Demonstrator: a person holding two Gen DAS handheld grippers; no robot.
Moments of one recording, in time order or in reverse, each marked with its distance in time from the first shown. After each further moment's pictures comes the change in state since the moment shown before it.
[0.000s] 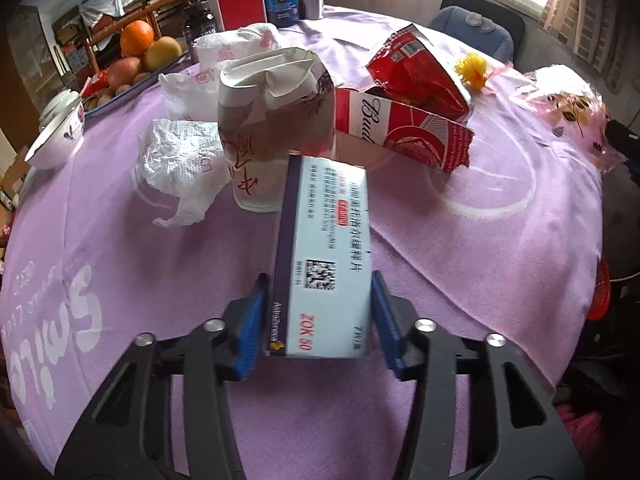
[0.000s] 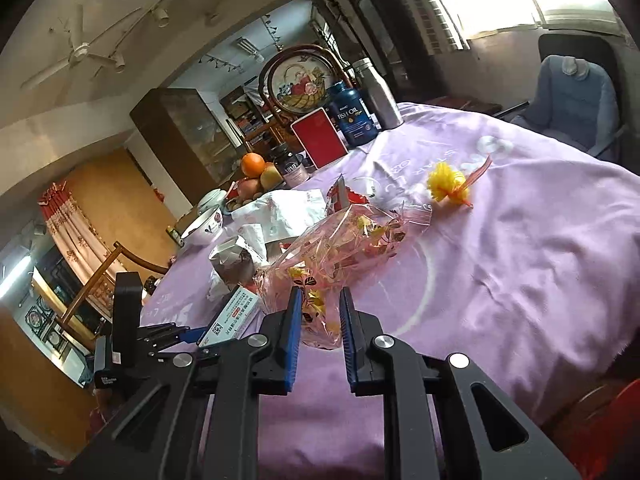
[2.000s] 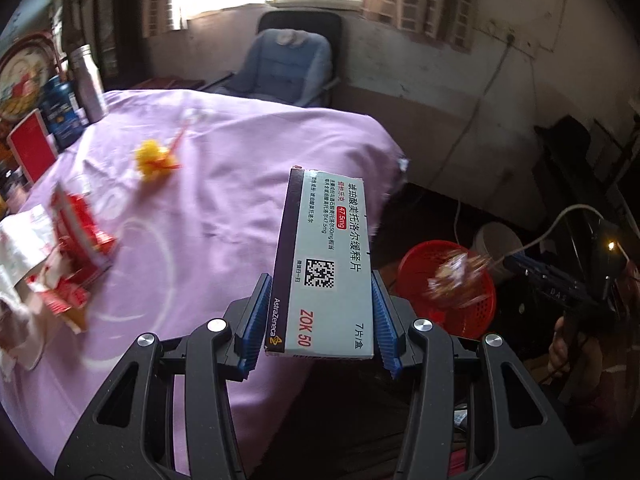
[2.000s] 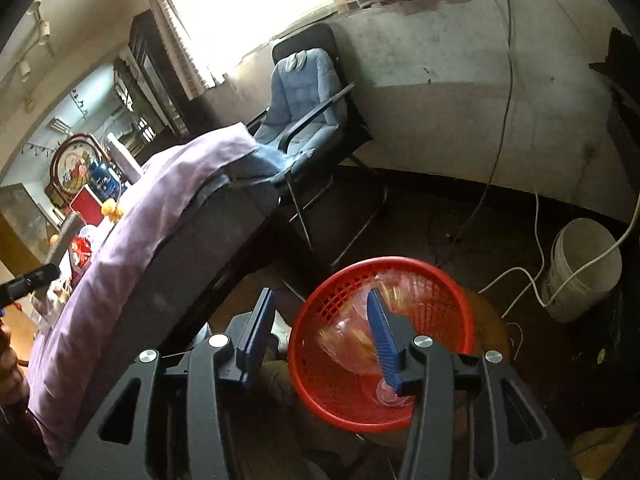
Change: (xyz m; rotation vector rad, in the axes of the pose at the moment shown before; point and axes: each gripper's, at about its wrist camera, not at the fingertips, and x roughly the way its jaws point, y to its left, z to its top) left arm -0.025 -0.277 0.055 0.343 -0.112 -0.353; right arm -0.217 -0.224 -0.152 0.380 -0.170 -0.638
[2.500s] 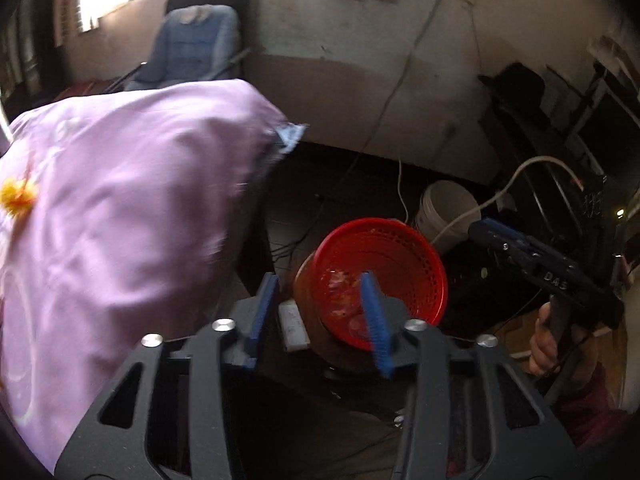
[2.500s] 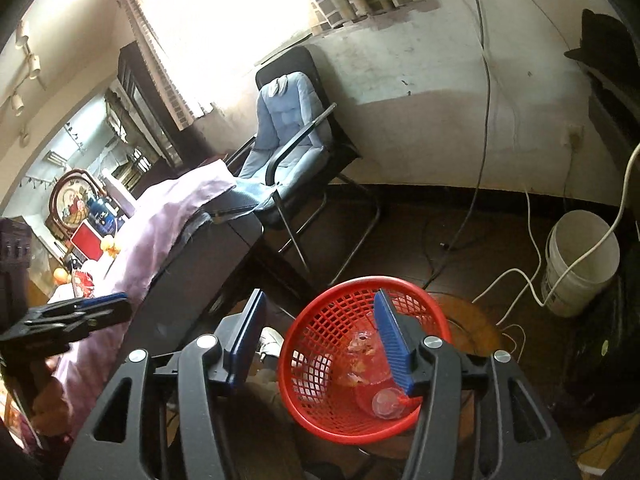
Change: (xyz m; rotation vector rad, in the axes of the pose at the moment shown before) left arm 0.082 -0.095 0.017 0.156 0.110 -0.190; right arm -0.010 -0.028 0.011 0.087 -0.064 0.009
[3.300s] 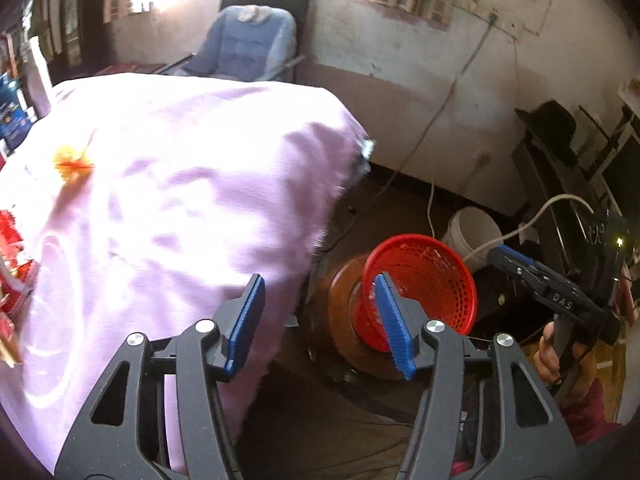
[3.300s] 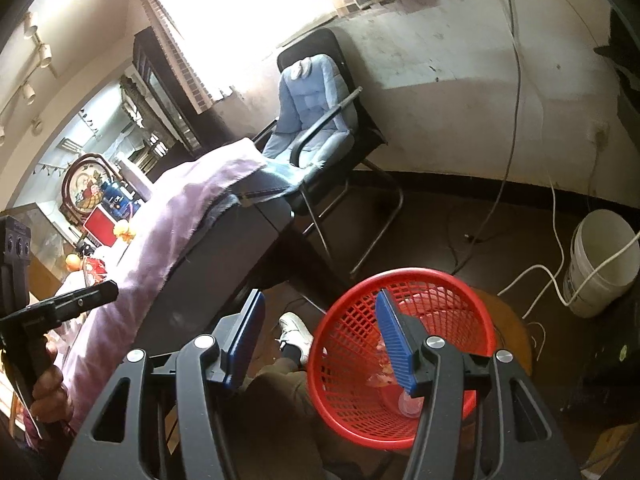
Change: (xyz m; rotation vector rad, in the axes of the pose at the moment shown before) left arm -0.037 0.065 -0.013 -0.148 -0.061 0.081; right arm 0.023 0.032 -0.001 -0.041 0.054 0.067
